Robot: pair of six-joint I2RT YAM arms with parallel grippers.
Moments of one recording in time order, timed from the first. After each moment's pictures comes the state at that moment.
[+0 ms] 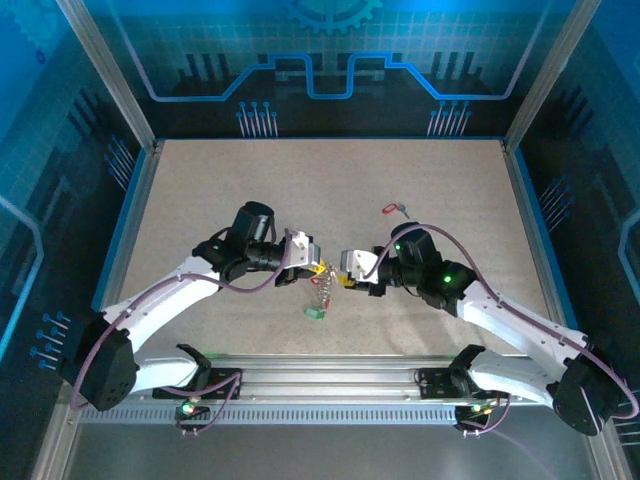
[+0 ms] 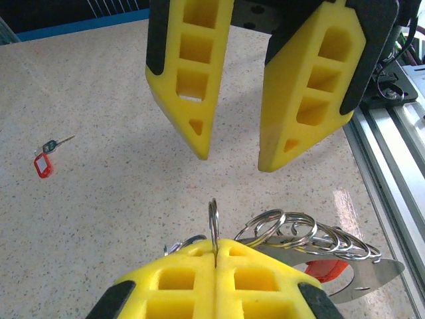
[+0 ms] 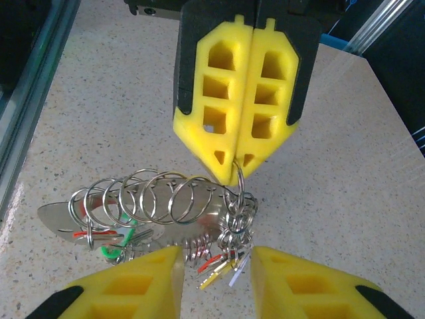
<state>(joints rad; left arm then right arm) -0.53 1.25 0.85 -0.31 0.76 0.73 0.69 1.06 0.72 -0.22 -0.45 -0.70</state>
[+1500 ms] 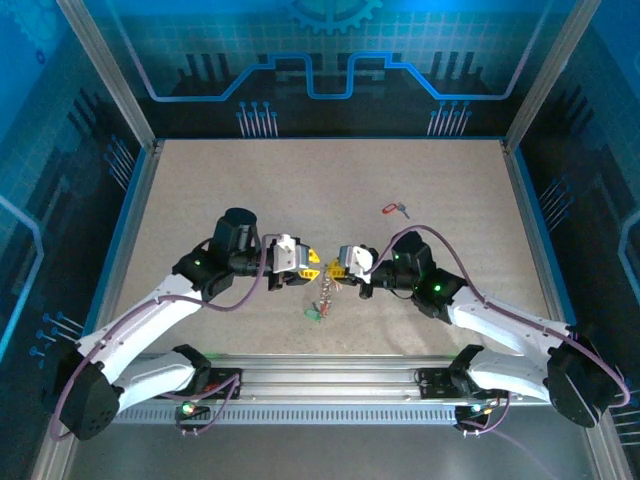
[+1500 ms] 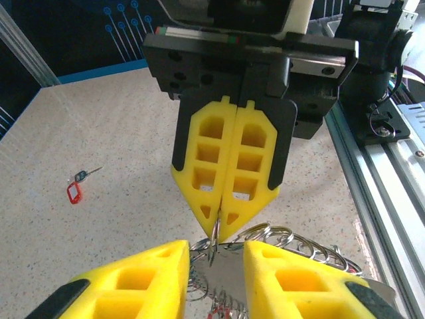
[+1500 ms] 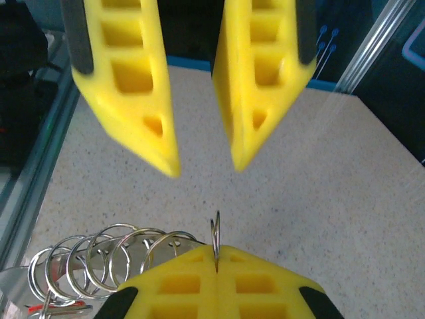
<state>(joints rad) -0.53 1.07 0.78 -0.23 0.77 0.63 0.72 1.10 0.59 0.19 -0.52 -0.44</state>
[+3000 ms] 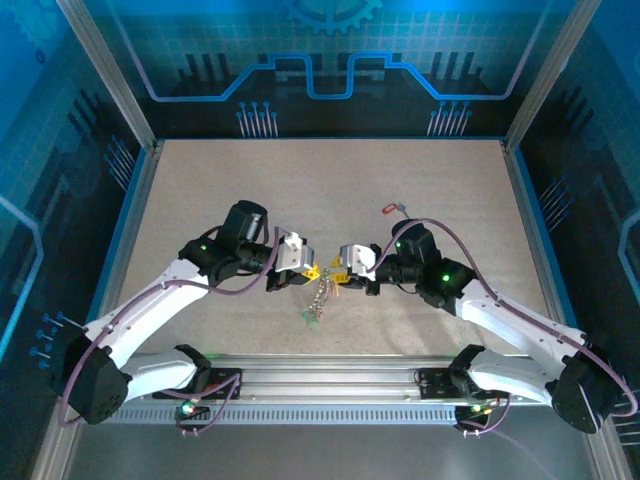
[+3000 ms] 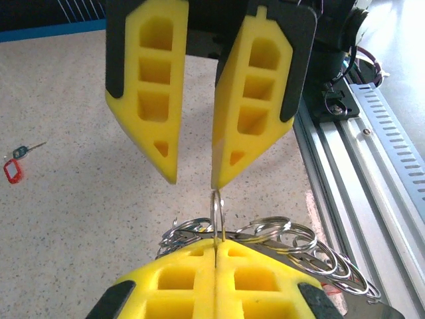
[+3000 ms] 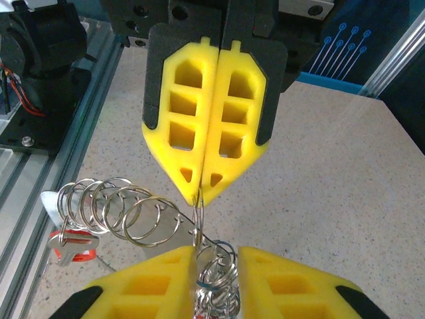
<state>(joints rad) -0.53 1.17 0.92 -0.52 0.82 0.73 0.70 1.07 0.75 -0.15 -0.59 -0.59</state>
